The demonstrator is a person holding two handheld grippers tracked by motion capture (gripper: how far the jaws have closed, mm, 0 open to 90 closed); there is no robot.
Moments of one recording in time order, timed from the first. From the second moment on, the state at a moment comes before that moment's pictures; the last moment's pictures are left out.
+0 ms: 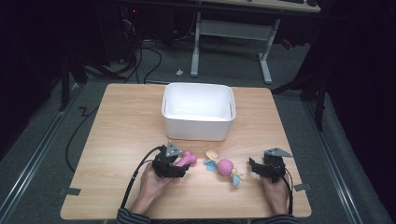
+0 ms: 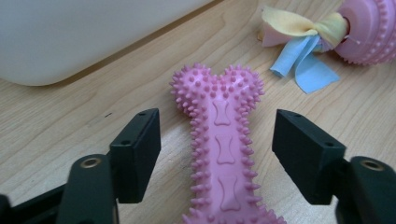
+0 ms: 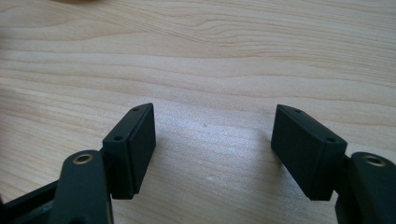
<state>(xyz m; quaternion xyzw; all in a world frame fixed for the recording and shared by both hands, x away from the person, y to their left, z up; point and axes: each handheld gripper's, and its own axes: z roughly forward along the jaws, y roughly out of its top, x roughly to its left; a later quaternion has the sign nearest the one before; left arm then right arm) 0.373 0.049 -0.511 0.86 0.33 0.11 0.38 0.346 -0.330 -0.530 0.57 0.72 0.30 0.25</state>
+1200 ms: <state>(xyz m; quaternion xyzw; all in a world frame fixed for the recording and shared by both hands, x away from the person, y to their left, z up) 0.375 0.038 -0.522 0.87 0.32 0.12 0.34 0.346 -0.331 -0.531 0.57 0.72 0.30 0.26</state>
